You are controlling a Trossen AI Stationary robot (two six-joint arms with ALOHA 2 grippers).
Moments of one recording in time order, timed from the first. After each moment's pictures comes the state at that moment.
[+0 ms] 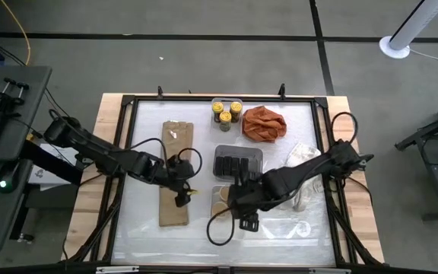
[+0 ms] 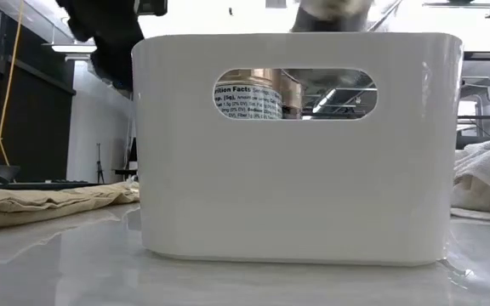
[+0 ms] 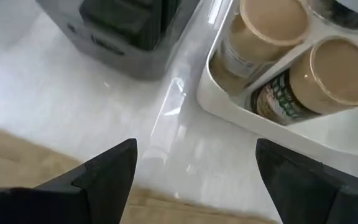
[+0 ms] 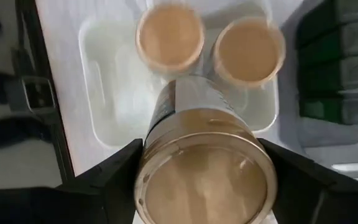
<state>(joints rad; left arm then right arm) -0.36 1.38 0.97 -0.56 -0.29 -0.63 0.44 1.94 1.99 -1.33 0.11 0.60</state>
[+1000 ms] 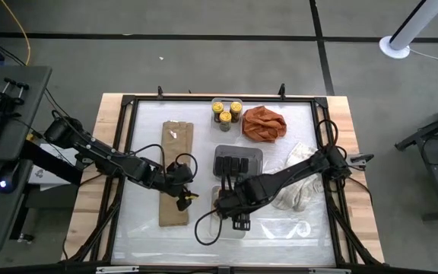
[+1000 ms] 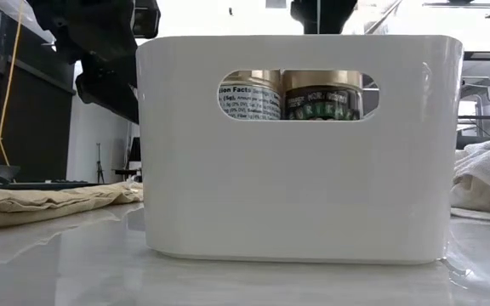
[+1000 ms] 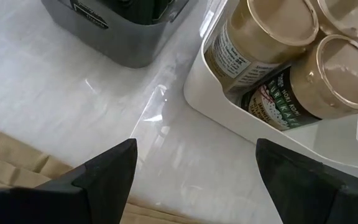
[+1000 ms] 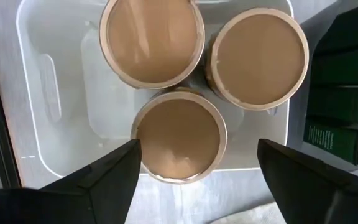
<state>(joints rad) -0.40 1.39 0.83 -0.34 -0.30 -0.78 0.41 2.09 1.99 -1.31 0.10 0.46</state>
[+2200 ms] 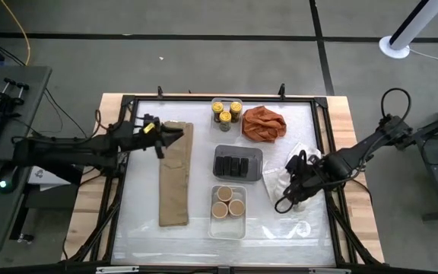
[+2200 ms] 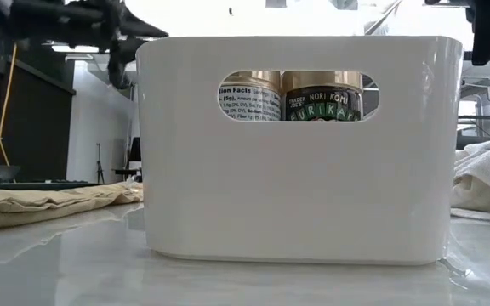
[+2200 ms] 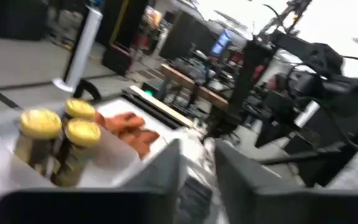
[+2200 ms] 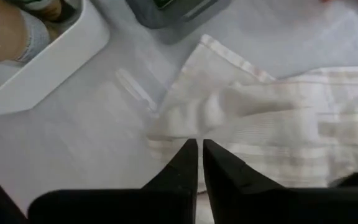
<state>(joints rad) 0.16 0.73 0.37 0.36 -0.12 -0.47 0.54 1.24 1.15 -1.28 0.26 1.23</state>
